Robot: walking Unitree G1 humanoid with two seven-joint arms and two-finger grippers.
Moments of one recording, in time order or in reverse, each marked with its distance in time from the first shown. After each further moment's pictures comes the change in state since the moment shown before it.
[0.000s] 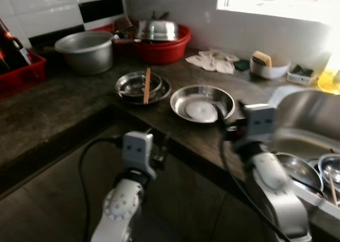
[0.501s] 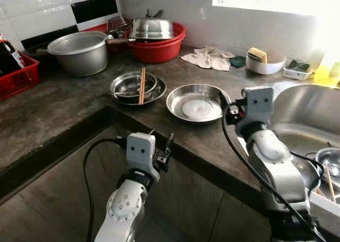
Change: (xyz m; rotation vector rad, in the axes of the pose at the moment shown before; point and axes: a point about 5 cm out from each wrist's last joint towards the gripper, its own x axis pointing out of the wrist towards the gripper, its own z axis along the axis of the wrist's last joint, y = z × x) left arm 0.000 -0.009 -0.002 -0.006 0.007 -0.049; right arm 0.042 -0.026 -0.020 -0.038 0.195 -0.107
